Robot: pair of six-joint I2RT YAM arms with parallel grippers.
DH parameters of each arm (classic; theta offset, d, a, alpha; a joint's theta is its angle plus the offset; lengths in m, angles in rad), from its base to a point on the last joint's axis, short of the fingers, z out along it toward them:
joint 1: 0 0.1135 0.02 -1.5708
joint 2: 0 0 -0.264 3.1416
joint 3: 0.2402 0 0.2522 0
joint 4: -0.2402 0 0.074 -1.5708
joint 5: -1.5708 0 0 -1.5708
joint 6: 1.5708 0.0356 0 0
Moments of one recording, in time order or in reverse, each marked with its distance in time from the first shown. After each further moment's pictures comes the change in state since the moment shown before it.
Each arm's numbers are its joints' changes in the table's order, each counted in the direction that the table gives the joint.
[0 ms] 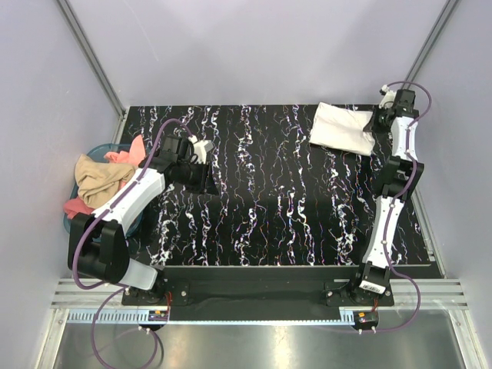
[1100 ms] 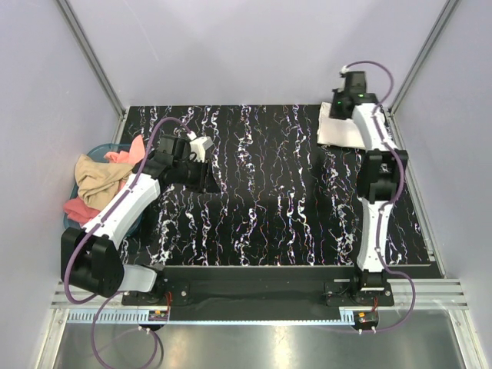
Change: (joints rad) left arm -0.016 -0.095 0.000 0.005 -0.035 0.001; right arm 0.288 -0.455 -0.468 0.150 -0.330 0.261
